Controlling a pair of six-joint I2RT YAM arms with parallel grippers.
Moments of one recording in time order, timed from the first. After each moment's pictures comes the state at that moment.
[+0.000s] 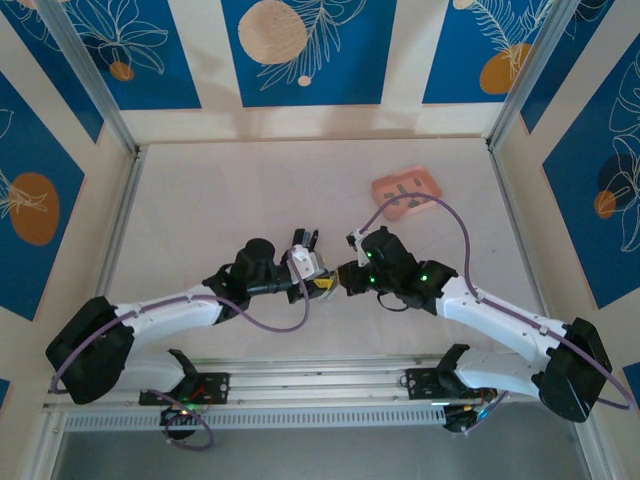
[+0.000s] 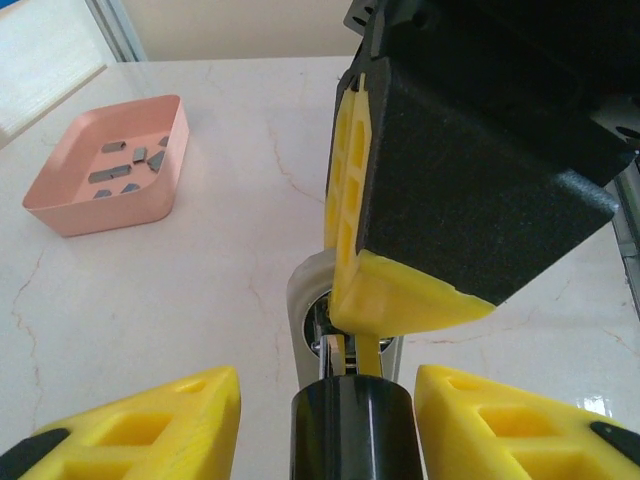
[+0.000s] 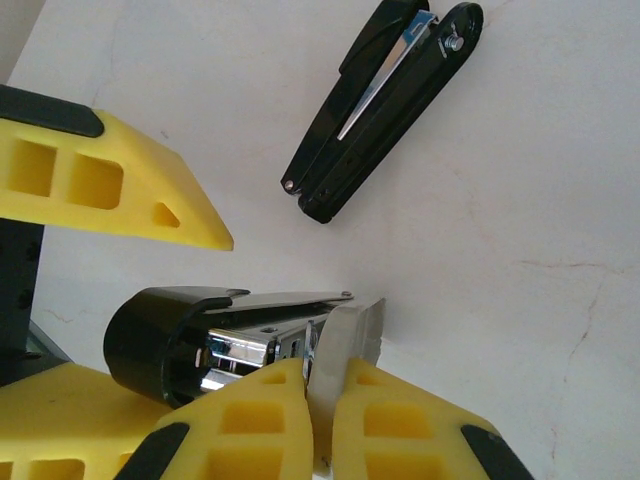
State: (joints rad) left arm -0.81 1.29 0.58 0.34 0.40 0.30; right arm 0.81 1.09 0.76 -0.43 -0.08 0.52
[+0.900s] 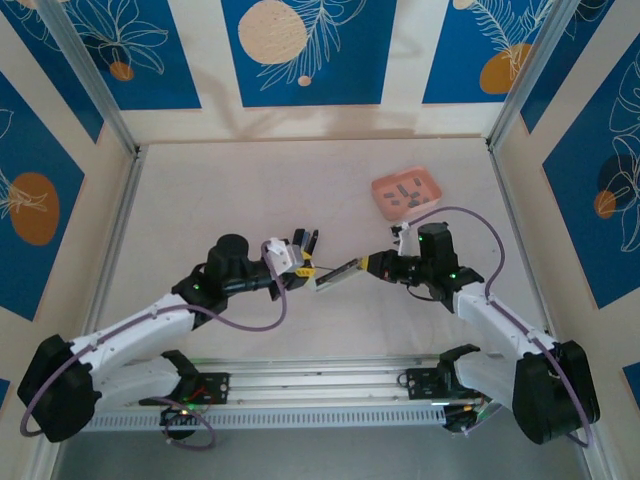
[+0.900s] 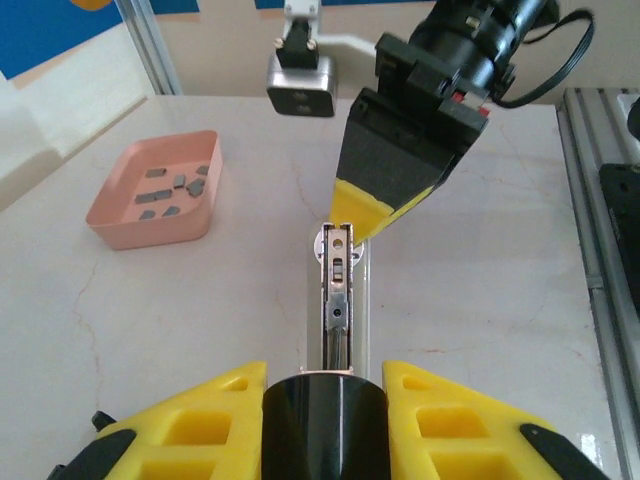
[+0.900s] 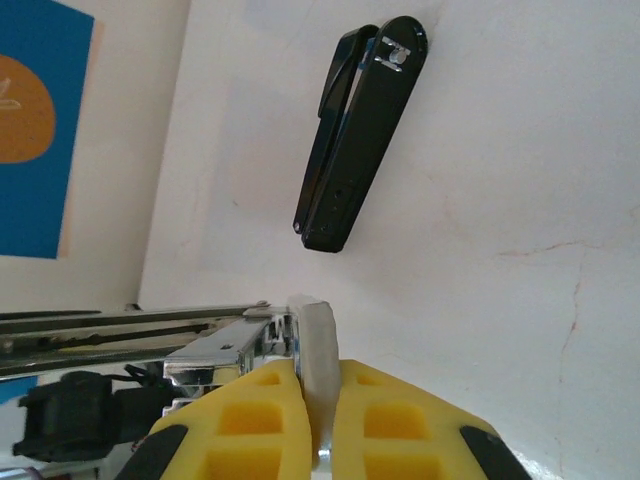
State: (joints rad) left arm -0.73 1.03 0.59 0.14 0.46 0.27; right arm 0.28 1.05 0.50 -0.14 -0.68 0.64
